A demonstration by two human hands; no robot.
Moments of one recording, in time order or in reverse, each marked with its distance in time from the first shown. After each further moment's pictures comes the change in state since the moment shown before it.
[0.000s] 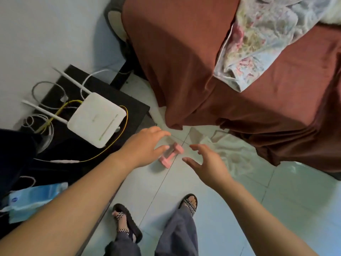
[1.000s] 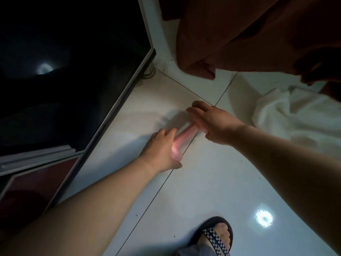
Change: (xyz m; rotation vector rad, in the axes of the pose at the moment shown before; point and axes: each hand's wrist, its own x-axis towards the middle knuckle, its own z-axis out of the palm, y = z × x) left_hand 0.235 -0.222 0.440 -0.145 -0.112 -0.225; right_hand 0.310 0.286 0.309 -0.598 -0.331 -0.434
